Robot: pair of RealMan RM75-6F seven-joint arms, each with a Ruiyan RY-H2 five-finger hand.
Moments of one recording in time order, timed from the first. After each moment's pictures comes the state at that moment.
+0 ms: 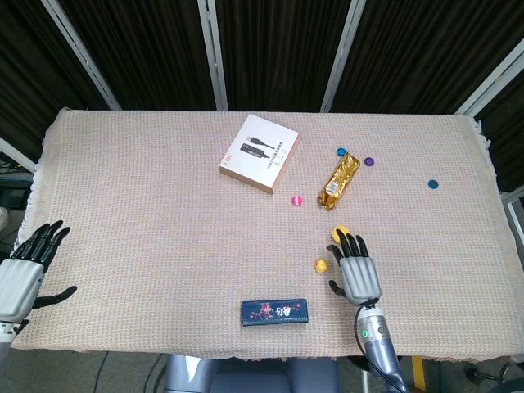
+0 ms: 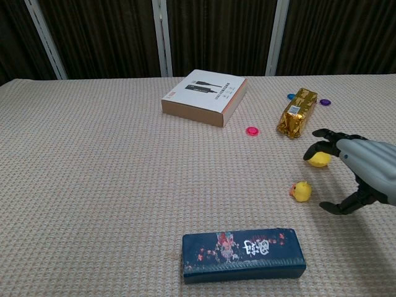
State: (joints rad) left arm -0.14 -1.11 0.01 -1.55 1.64 1.49 -0.04; right arm 0.32 -1.74 0.14 -1.54 -1.23 1.28 -0.56
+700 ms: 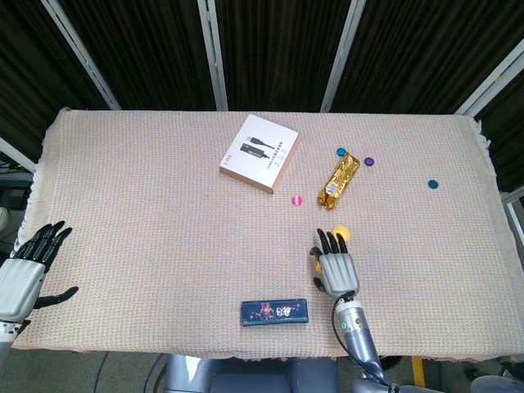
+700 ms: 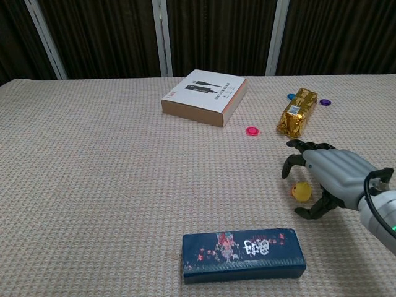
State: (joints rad) left arm -0.15 -1.11 0.02 -1.55 1.64 1.49 -0.06; right arm 0.39 -1.85 0.17 -1.41 -1.17 1.22 -0.62
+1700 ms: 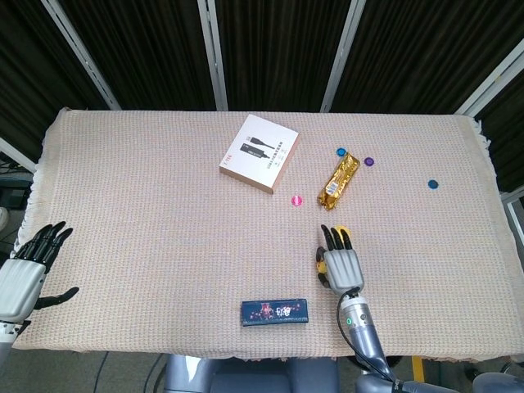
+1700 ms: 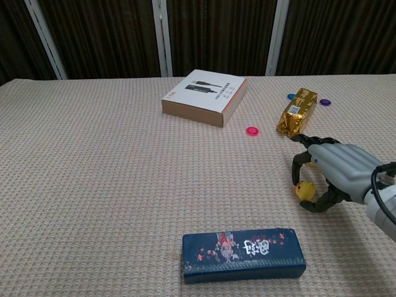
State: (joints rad) left arm -0.15 -1.11 0.02 -1.56 1.64 1.49 -0.05; right arm 0.41 -1.83 0.16 -1.38 -1.19 1.22 -0.56
